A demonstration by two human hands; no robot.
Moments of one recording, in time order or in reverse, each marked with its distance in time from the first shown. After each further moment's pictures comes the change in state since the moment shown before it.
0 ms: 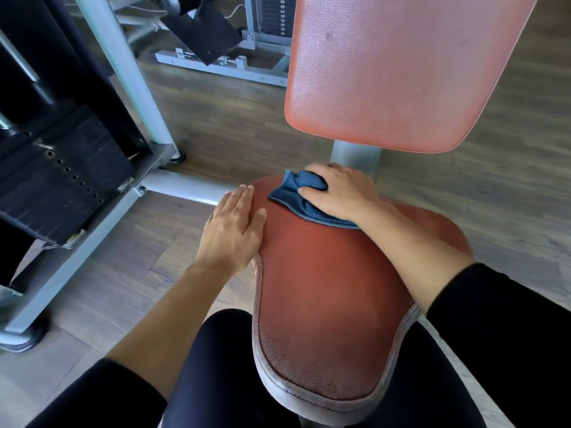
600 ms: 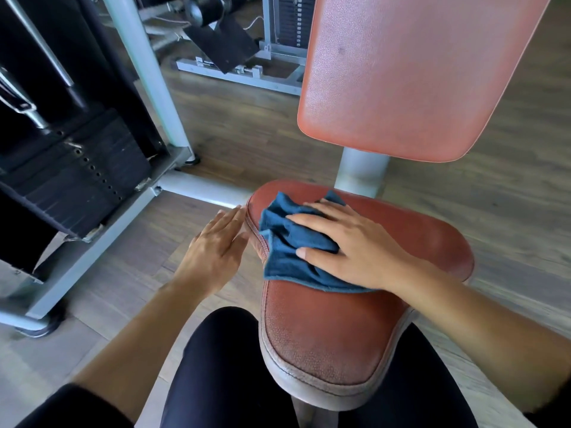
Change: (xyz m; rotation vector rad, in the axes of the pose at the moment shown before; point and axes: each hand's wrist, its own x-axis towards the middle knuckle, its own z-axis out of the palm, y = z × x) left_hand -0.036 -0.036 -0.019 0.049 -0.077 0.026; right_hand -0.092 -0.017 -0.012 0.087 -0.068 -0.323
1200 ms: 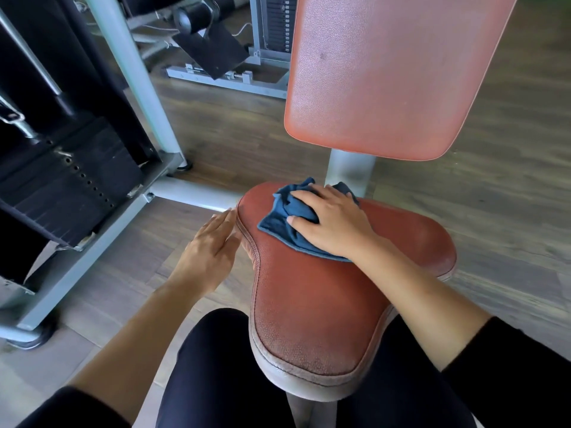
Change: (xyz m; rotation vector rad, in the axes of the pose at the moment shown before) left_hand 0.000 0.006 0.002 -0.076 0.011 -0.017; right_hand 0.034 0.005 0.005 -0.010 0.056 0.247
